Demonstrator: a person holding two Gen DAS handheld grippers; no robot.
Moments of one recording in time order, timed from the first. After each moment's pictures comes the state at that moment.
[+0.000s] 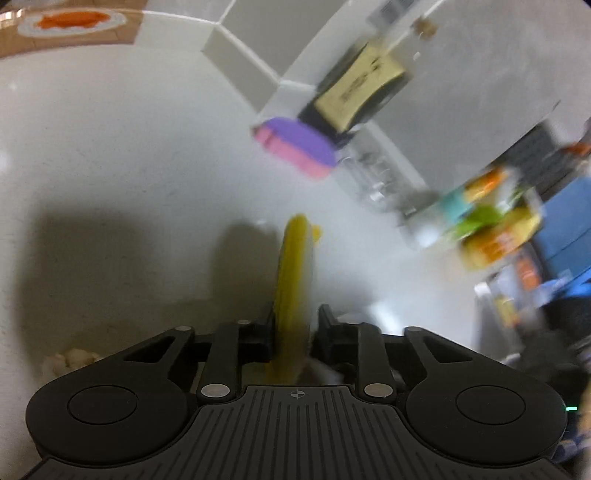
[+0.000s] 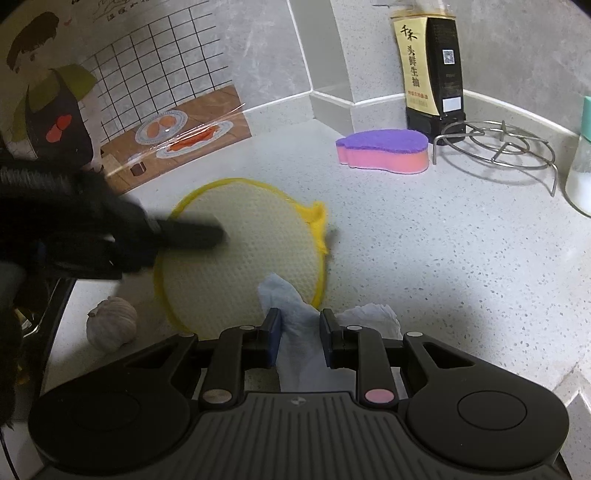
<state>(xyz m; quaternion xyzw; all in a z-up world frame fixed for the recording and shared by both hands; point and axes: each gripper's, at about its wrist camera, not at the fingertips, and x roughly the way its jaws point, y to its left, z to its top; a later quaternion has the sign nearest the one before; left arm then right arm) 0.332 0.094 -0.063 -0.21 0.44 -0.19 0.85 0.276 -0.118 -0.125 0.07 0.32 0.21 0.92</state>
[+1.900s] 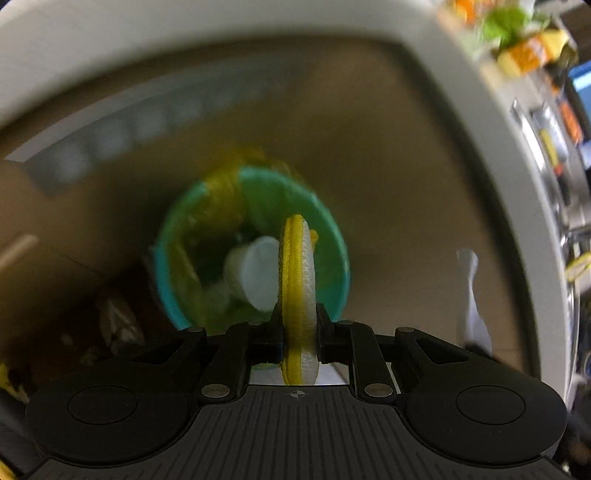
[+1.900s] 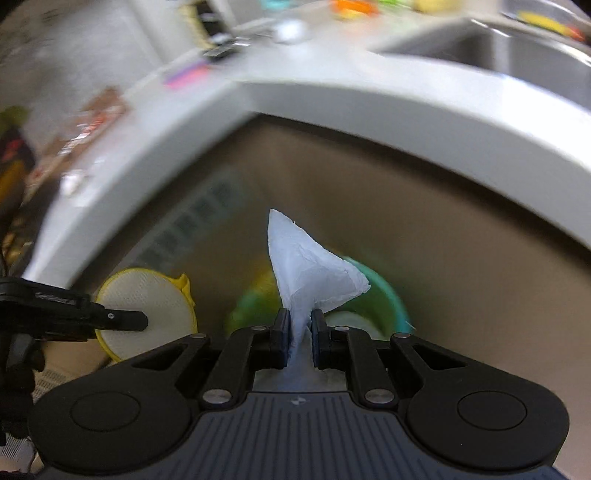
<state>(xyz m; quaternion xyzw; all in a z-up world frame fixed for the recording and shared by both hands) 0.092 -0.036 -0.193 -0.18 0.61 -0.18 0.75 -0.059 -0.323 -0.242 0.22 0.41 0.03 0.88</state>
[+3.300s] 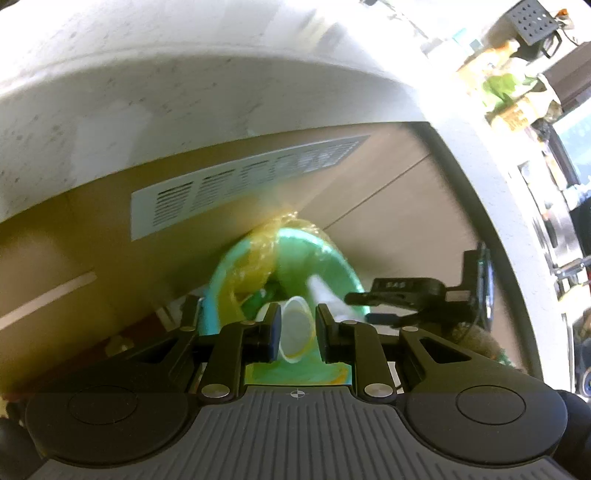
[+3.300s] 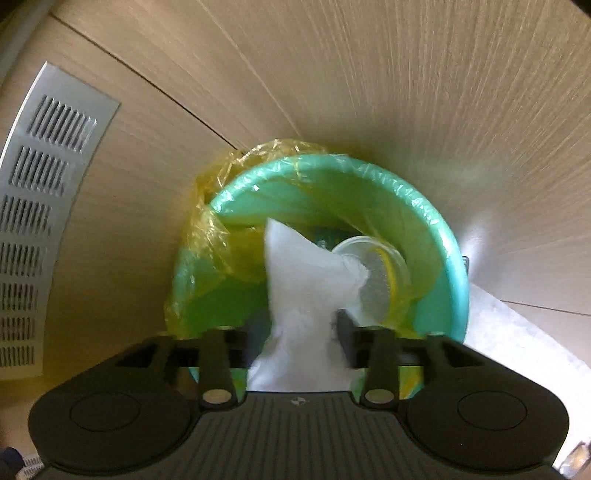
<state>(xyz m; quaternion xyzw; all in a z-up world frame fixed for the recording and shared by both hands) 0.065 0.057 -0.174 -0.21 0.52 -0.16 0.81 0.127 -0.272 -0.381 0.29 0.59 -0.02 0.75</state>
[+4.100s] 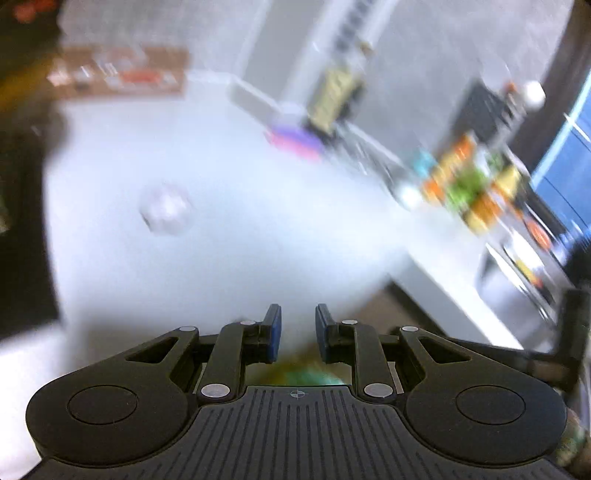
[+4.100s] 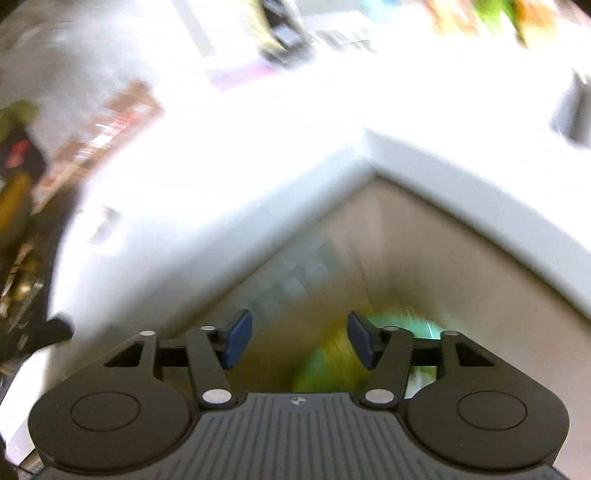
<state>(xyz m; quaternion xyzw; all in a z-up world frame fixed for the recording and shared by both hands) 0.099 0.085 -0.023 -0.15 0.34 -0.12 0.92 0.102 -0.210 -0.134 0.16 0.37 0.12 0.91</state>
